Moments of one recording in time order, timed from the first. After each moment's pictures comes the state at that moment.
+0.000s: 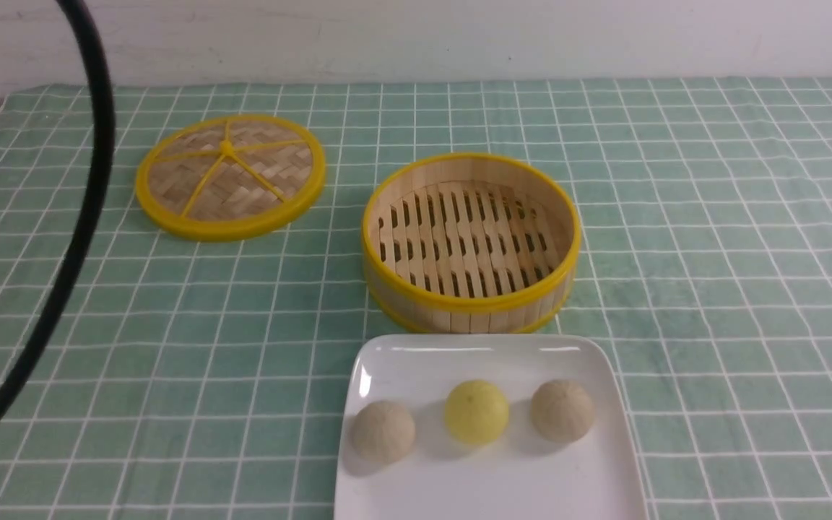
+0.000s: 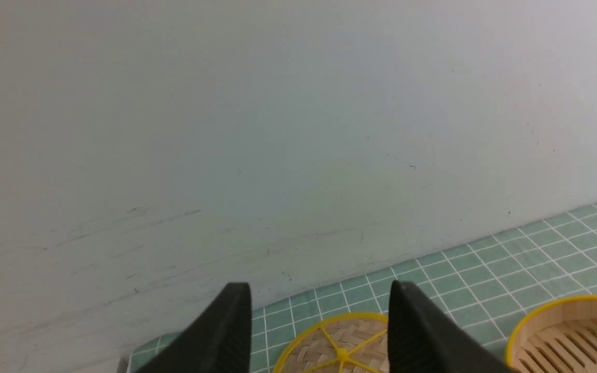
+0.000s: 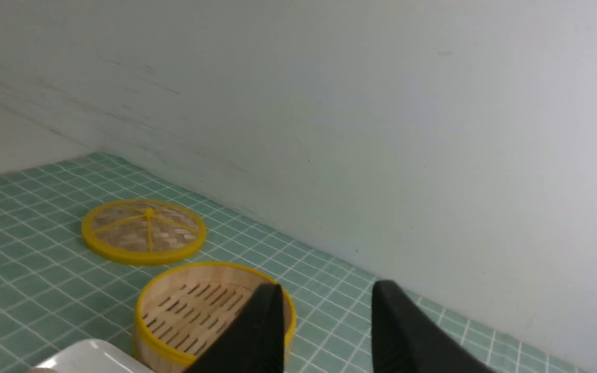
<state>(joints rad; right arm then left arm) 0.46 0.22 -0.94 -0.02 0.78 -0.18 -0.34 0.73 -1.13 0.34 0.53 -0.03</state>
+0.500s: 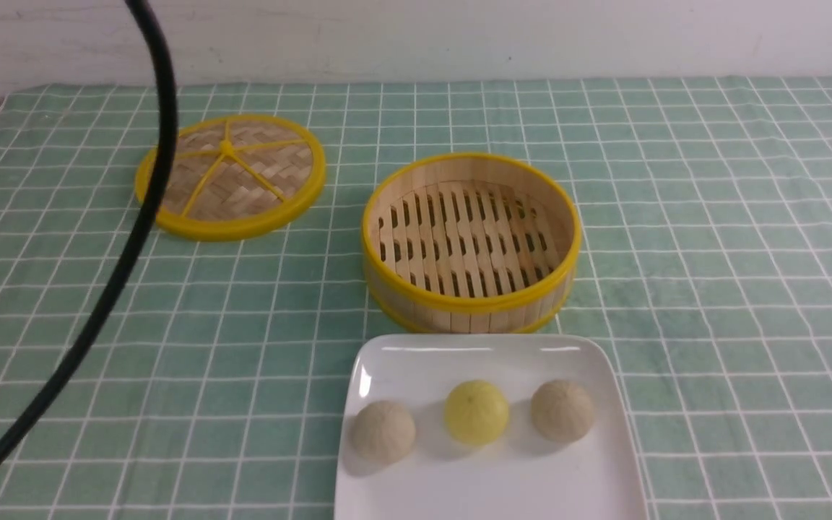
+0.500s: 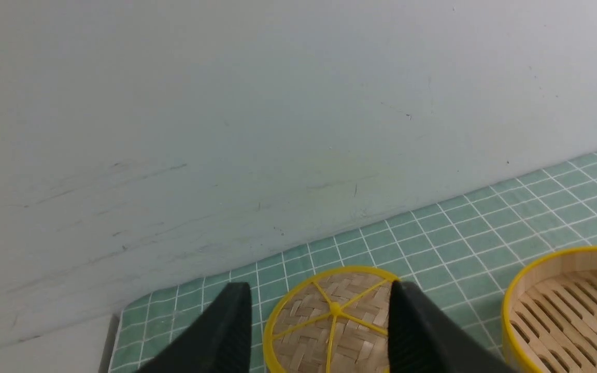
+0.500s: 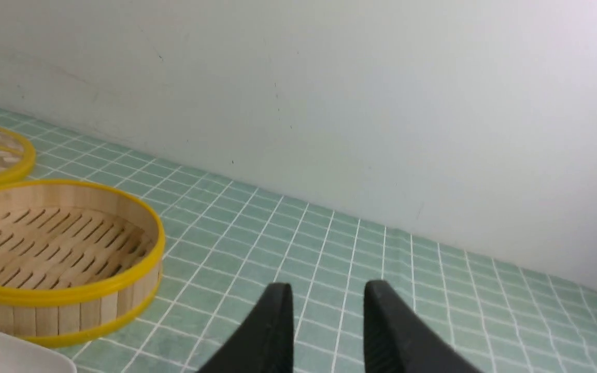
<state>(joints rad) 0.46 0.18 -0.47 -0.62 0.50 0.40 -0.34 0.79 -1.13 0.34 0.57 -0.04</state>
